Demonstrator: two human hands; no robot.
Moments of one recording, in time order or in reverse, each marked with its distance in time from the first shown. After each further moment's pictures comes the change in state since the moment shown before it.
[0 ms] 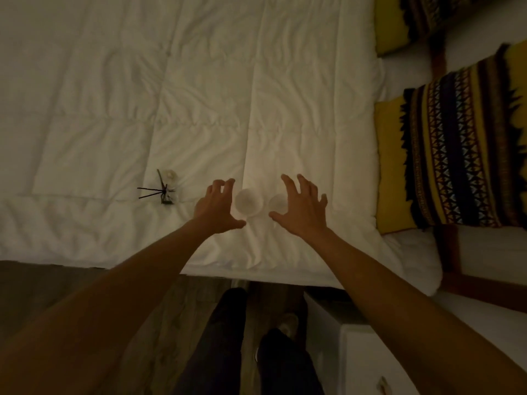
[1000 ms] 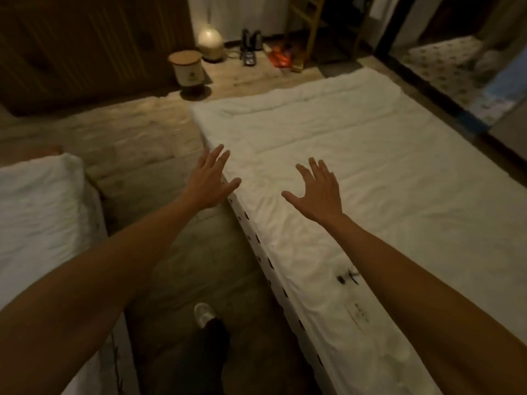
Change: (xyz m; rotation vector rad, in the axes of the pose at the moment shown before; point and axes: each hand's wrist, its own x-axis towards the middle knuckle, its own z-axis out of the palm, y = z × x) left_hand -0.450 -0.364 -0.171 -0.253 0.830 -0.758; right_hand -0.159 -0.541 -0.027 -0.237 0.120 -1.108
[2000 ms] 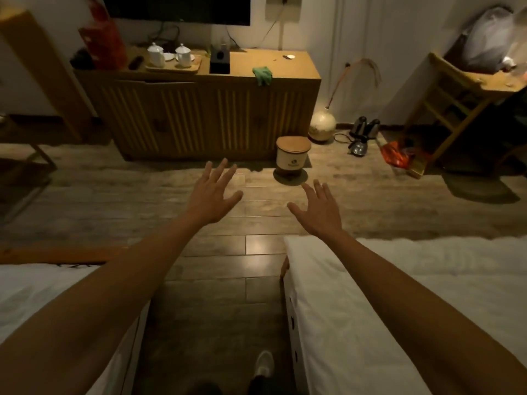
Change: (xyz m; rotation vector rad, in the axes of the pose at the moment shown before) left_hand 0.490 -0.442 -0.239 0.131 0.128 -0.375; right_hand 0.714 -0.393 0.082 0.077 -0.166 -0.305
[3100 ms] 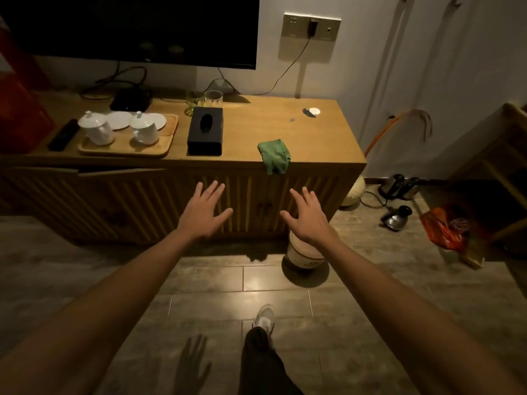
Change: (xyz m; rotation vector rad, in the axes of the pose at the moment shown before) left_hand 0.824 -0.232 0.026 -0.173 -0.056 -0.093; right_hand 0.870 -0.073 0.019 0.085 -0.080 -0.034
